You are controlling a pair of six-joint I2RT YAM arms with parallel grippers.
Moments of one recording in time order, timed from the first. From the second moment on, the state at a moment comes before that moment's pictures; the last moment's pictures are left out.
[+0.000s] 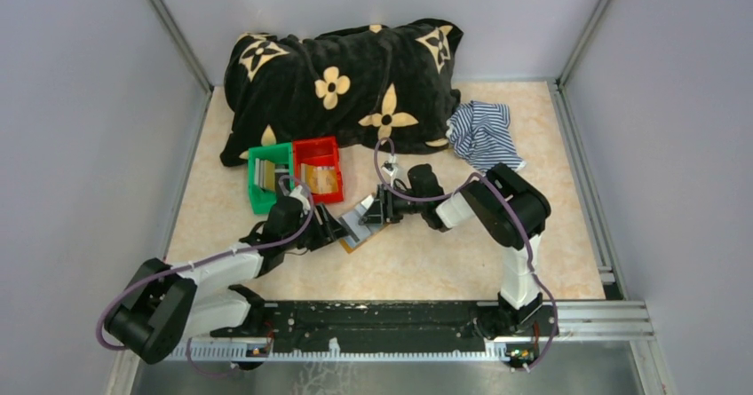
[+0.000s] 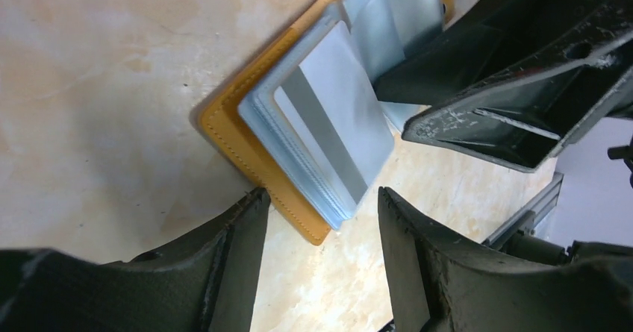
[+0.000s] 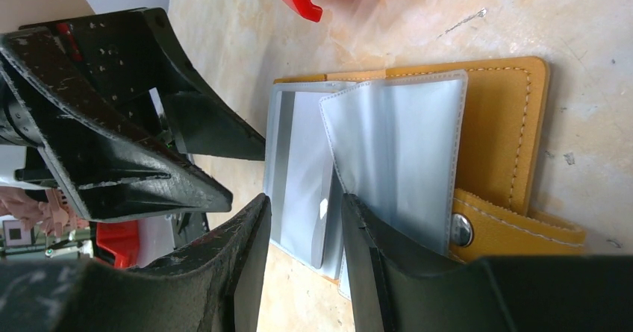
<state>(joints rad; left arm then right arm) -0.55 1.14 0.26 0.24 0.18 -0.88 0.64 1.95 0.74 0.73 -0.72 0.69</state>
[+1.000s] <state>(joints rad) -0.53 1.23 0.36 0.20 0.13 -0.80 0.67 1.90 0.67 0.72 -0.71 0.69</state>
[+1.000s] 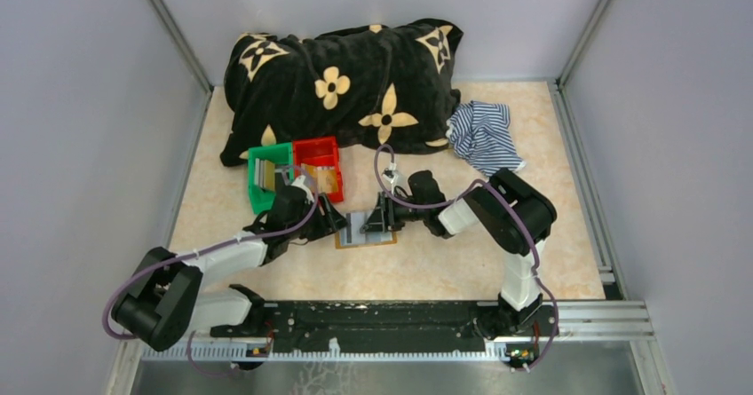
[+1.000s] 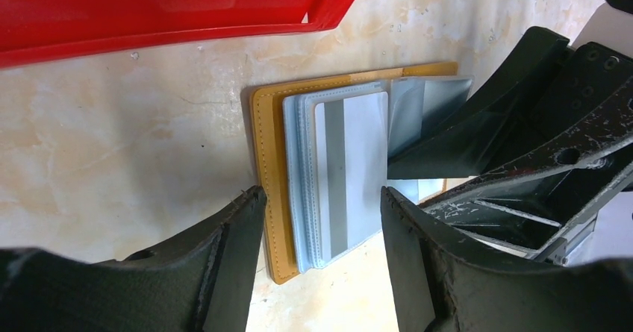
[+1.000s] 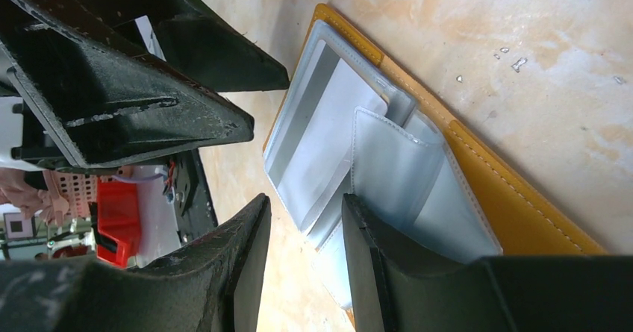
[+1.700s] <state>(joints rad) -0.53 1.18 0.41 0.18 0.23 -0.80 0.67 1.91 0.67 0.74 -0.71 0.72</state>
